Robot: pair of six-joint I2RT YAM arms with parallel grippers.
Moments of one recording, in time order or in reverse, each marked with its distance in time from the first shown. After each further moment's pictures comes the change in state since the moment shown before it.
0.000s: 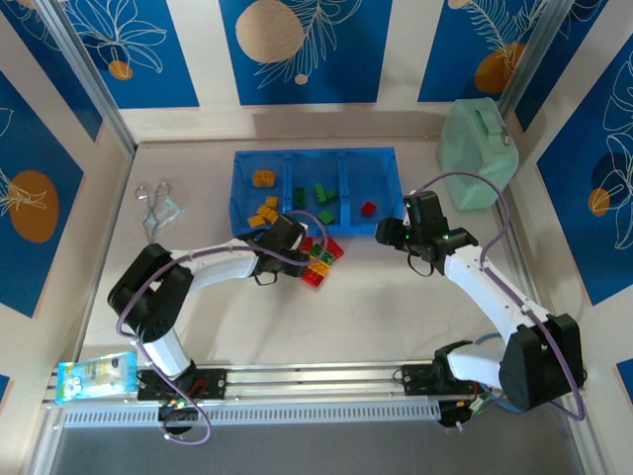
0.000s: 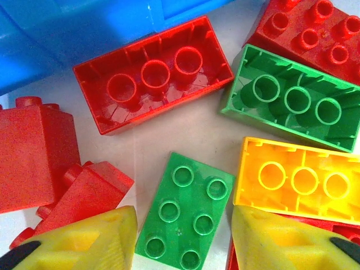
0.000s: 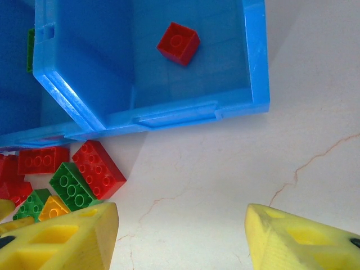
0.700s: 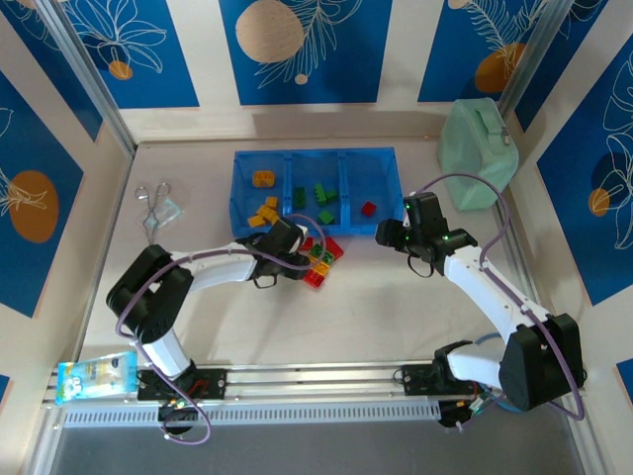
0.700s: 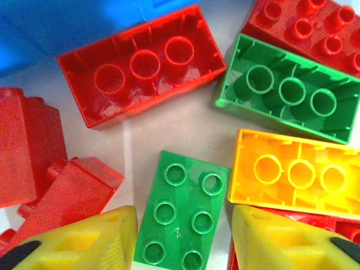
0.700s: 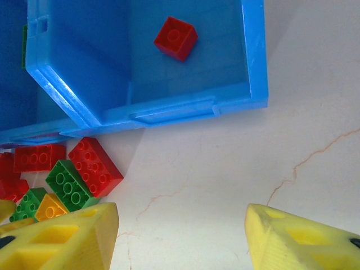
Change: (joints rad) left arm 0.000 -0.010 -0.048 0.058 0.029 0.001; right arm 0.000 0.000 -0.008 0.000 0.000 0.000
